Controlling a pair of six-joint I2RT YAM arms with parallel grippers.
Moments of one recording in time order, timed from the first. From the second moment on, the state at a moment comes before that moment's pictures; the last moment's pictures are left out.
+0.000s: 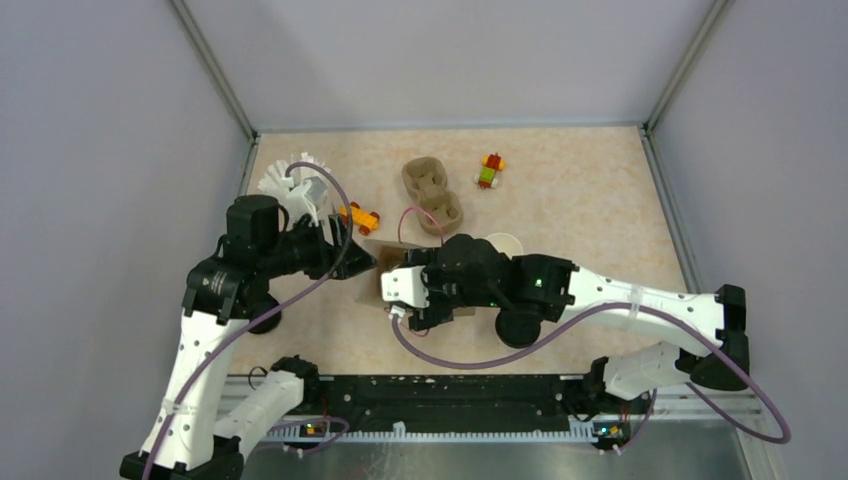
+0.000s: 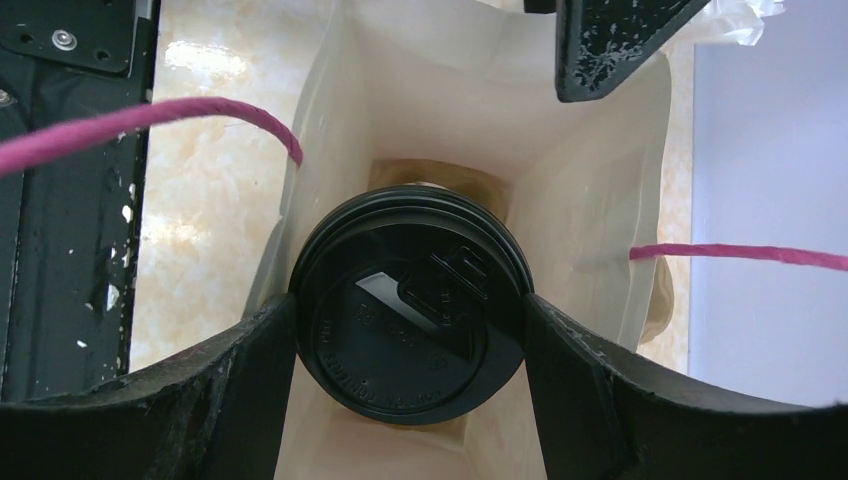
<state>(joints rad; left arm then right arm) -0.24 0.86 1.23 -0.98 0.54 -0.39 1.28 1.33 1.31 -0.54 0.03 -0.63</state>
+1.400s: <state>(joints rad) -0.24 0.70 1.07 -1.03 0.53 -0.40 1.35 1.31 1.20 -0.57 0.19 -0.62</state>
